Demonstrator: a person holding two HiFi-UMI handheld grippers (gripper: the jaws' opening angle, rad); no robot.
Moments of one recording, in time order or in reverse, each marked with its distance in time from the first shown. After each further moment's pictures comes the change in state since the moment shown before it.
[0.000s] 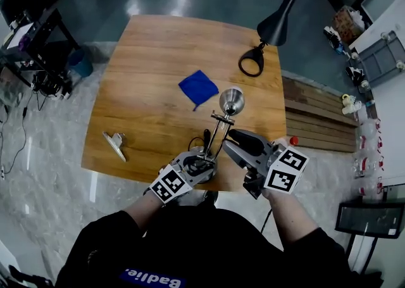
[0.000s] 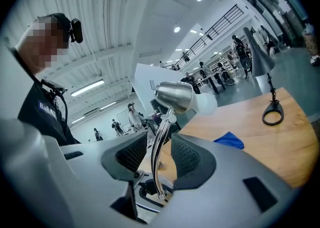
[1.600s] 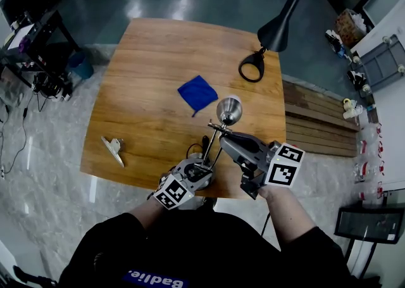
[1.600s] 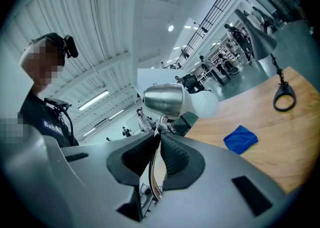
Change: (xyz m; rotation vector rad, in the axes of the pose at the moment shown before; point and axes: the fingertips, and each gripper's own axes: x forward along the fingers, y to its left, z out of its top) left arm 0.021 0.012 -0.026 0.066 0.001 0.087; right arm 0.015 -0.017 0.014 0.131 -0.021 0.120
